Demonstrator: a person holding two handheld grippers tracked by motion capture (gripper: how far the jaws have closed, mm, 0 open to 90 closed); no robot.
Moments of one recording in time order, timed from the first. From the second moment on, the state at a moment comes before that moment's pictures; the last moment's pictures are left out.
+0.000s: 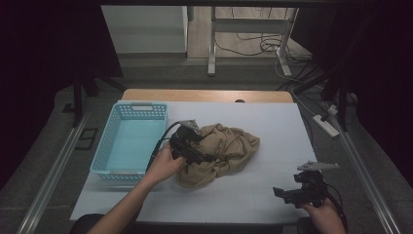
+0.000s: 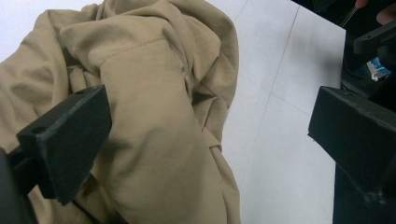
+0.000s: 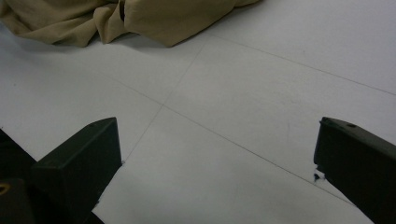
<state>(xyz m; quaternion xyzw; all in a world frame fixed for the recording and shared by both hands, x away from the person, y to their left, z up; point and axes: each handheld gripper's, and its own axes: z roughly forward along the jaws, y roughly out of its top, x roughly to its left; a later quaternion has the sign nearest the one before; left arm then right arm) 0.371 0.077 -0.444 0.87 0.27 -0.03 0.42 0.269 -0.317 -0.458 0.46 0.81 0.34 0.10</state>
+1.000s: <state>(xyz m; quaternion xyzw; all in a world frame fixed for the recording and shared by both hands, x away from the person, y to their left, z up) 0.357 0.091 -0.440 0.86 0.29 -0.02 0.42 0.269 -0.317 -0.457 0.47 0.81 0.34 0.10</state>
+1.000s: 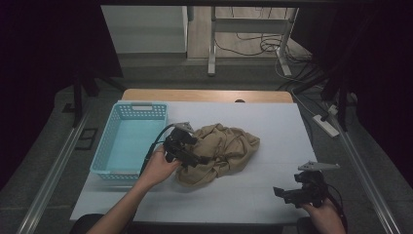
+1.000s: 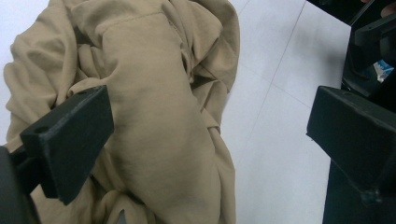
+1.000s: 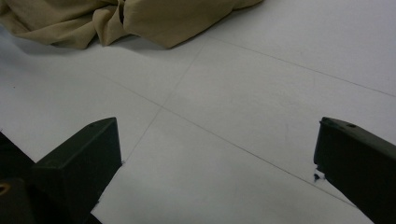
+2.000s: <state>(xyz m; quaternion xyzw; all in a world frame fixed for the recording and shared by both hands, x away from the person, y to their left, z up) 0.345 0.111 -0.440 0.86 0.29 0.00 0.43 0.268 -0.317 -0.457 0.46 0.81 0.34 0.11</state>
